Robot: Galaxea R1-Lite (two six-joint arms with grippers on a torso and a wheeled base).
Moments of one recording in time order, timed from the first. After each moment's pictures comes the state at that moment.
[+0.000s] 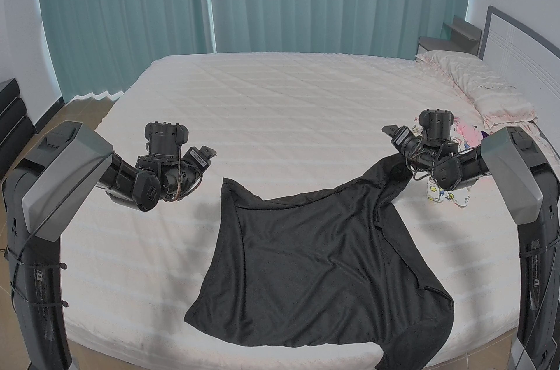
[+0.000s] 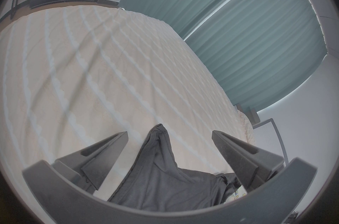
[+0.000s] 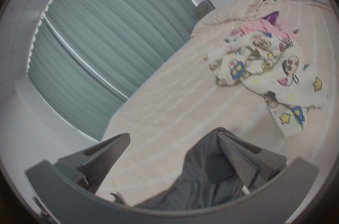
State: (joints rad) left arm -0.23 2.32 -1.36 -0.47 0.07 -0.93; right arm 0.14 2.49 -1.64 -0.55 -0.05 0.79
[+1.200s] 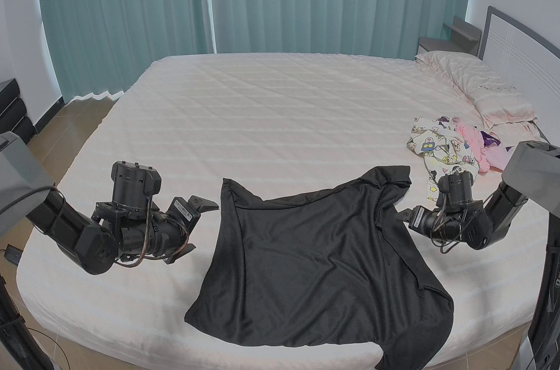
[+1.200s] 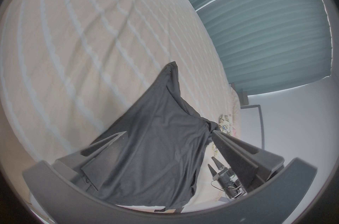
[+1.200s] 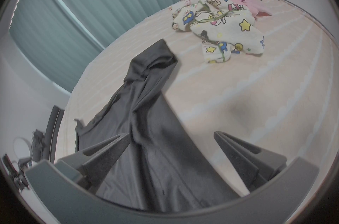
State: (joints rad) left arm -0.32 1.93 -0.69 -0.60 -0.14 -1.14; right arm 0.13 2.26 -0.85 -0.69 0.01 0.56
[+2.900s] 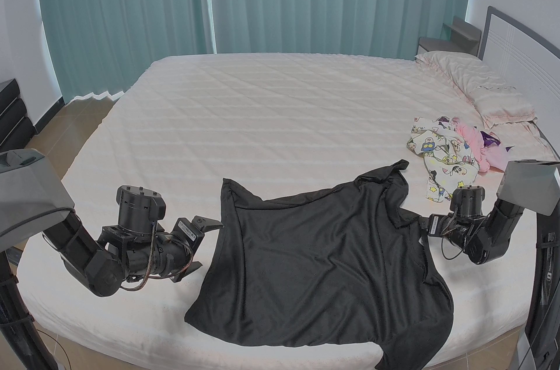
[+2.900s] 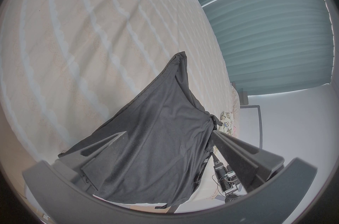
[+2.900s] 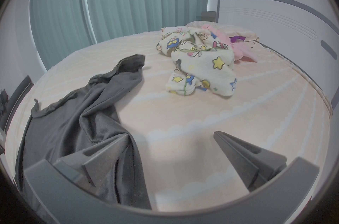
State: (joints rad) left arm -0.34 2.00 -0.56 -0.80 -0.16 -1.21; right arm 0.03 2.40 -0.77 -1.06 -0.20 0.18
